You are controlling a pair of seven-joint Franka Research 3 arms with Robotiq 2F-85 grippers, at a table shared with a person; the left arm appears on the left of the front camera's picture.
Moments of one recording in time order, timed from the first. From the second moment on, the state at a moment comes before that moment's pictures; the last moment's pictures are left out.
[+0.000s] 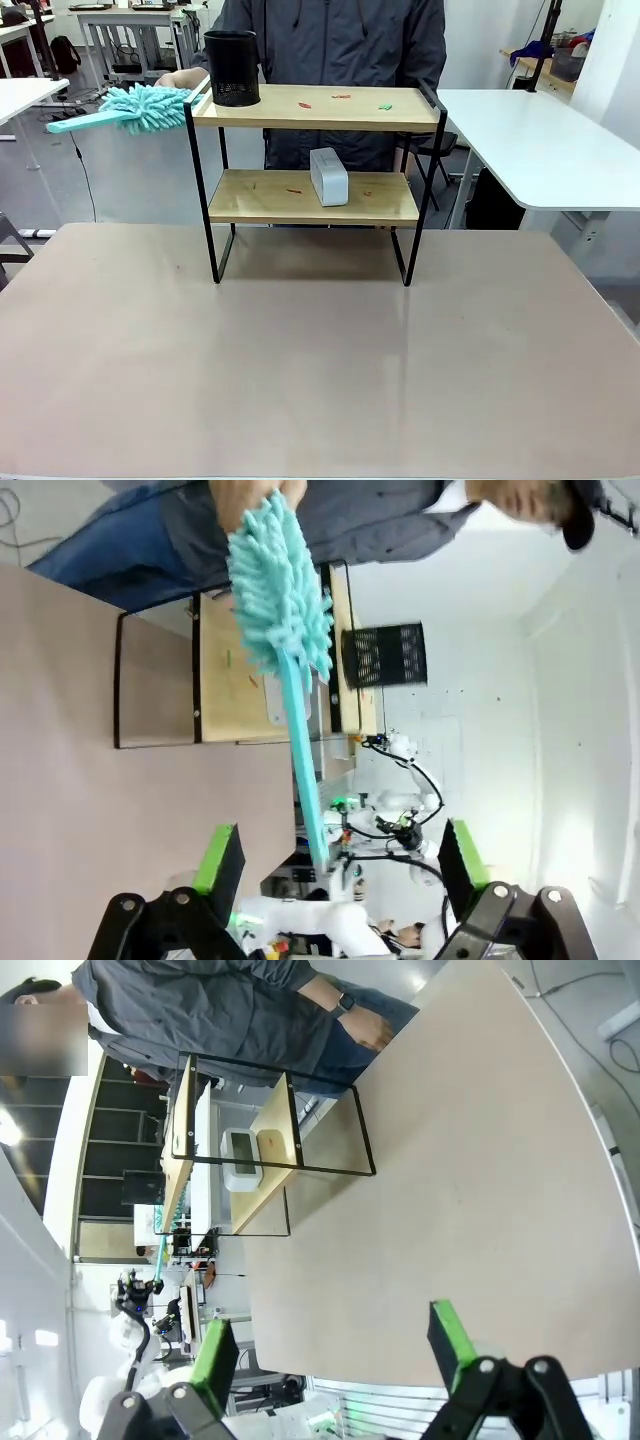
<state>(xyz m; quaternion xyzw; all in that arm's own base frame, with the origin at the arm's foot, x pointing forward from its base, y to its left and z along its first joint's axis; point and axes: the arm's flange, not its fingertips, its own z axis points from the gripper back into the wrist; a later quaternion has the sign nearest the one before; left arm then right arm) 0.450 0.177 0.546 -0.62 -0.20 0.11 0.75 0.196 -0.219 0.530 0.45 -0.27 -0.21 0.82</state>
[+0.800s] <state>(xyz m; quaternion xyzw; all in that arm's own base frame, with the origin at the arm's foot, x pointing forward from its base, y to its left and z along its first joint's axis) 0.525 0.066 0.508 -0.64 -0.06 0.09 0.76 0.196 -0.219 0.530 0.45 -0.27 -0.21 0.82</state>
